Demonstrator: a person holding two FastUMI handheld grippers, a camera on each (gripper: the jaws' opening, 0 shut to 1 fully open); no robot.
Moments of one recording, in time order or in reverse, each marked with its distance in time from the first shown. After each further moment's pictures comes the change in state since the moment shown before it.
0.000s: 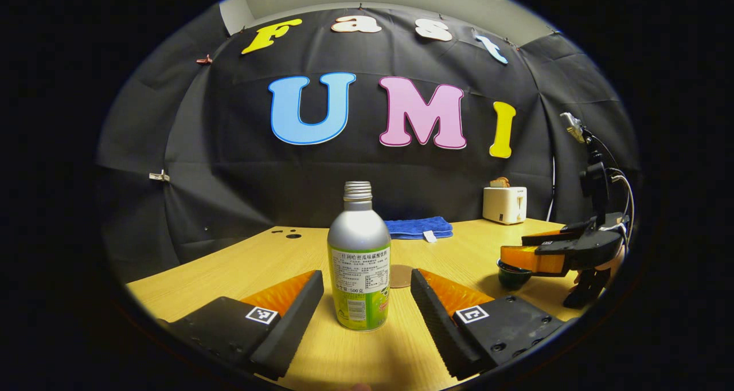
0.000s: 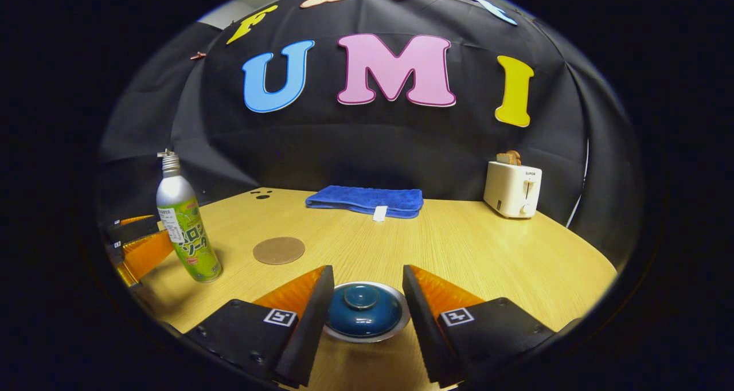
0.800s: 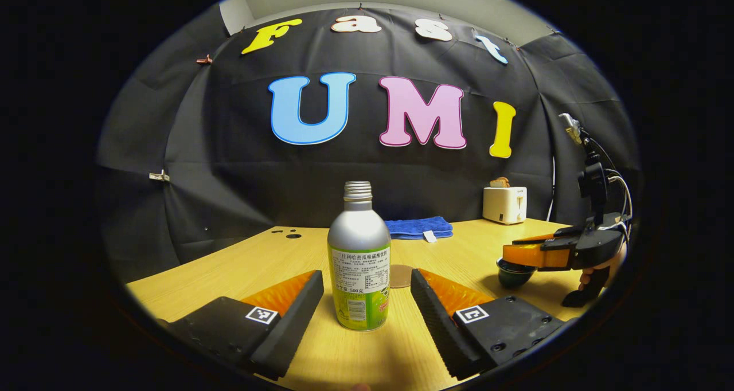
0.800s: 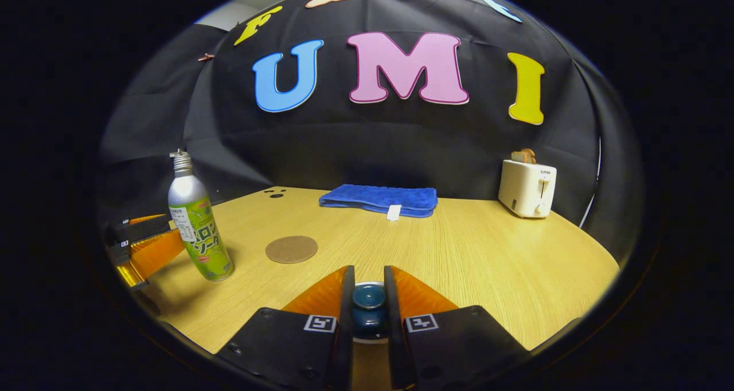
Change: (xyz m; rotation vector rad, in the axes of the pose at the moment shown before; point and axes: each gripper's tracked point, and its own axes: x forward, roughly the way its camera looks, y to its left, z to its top) left arm 0.001 0.001 0.000 0.001 -0.001 -0.001; right arm -0.003 0.008 0.006 0.009 -0.028 0.072
